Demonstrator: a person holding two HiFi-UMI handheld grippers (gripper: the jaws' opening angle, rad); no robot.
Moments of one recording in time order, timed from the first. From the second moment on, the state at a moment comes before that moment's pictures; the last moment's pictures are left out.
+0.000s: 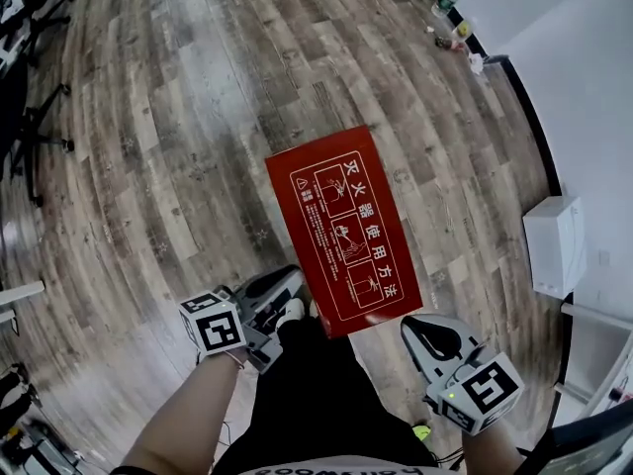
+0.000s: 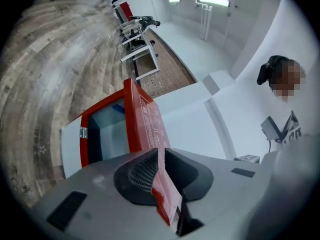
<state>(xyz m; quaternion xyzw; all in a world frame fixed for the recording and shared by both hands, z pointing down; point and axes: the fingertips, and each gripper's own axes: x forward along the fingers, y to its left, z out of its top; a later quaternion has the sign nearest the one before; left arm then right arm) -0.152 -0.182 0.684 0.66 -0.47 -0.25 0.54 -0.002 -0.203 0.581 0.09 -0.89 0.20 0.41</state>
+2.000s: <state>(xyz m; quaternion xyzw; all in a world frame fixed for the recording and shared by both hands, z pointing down) -0.070 -0.282 0.555 0.63 -0.26 -0.30 0.66 0.049 -0.215 0.479 0.24 -0.90 0.19 0.31</state>
